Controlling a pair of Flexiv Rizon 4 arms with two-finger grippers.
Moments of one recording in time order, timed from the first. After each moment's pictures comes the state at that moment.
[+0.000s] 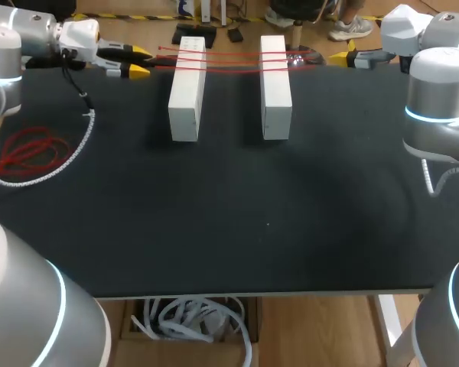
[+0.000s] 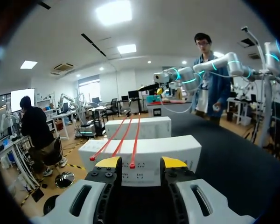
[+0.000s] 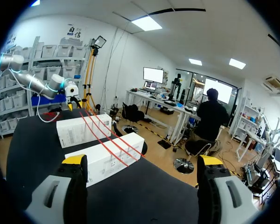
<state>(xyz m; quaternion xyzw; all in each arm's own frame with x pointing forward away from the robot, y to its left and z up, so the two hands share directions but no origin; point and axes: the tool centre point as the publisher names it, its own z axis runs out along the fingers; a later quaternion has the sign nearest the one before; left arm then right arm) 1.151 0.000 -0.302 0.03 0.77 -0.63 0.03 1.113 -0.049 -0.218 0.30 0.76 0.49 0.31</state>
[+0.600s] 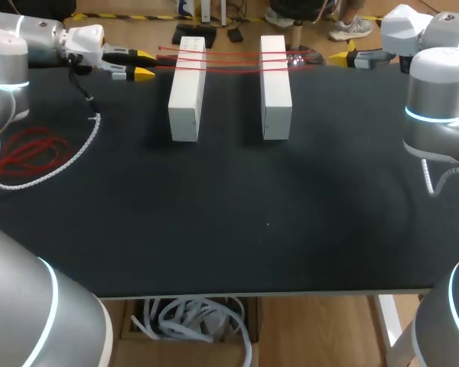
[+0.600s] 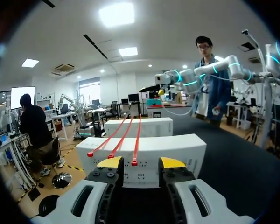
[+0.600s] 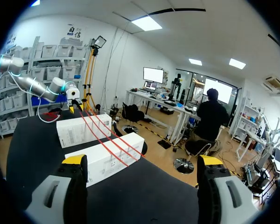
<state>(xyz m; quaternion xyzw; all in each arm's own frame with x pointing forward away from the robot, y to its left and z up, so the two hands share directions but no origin) 1.156 -0.010 -0.314 0.03 0.76 -0.65 0.03 1.113 -0.049 -0.218 0.30 0.76 0.49 0.31</state>
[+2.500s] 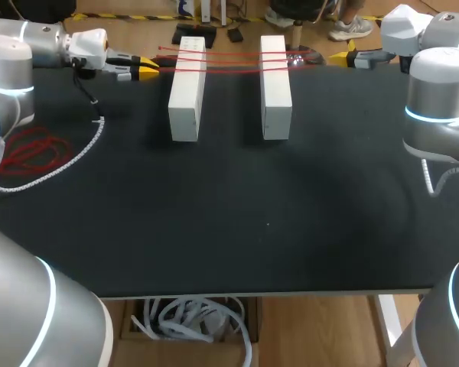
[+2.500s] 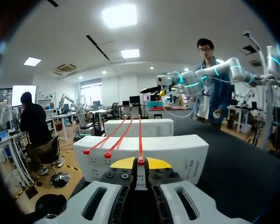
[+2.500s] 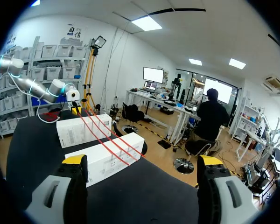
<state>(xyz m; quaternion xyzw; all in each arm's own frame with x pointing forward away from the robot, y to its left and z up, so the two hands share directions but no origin) 1.155 -0.017 -0.319 0.02 0.75 -0.66 0.02 1.113 -0.049 -0.218 0.30 0.76 0.49 0.31</state>
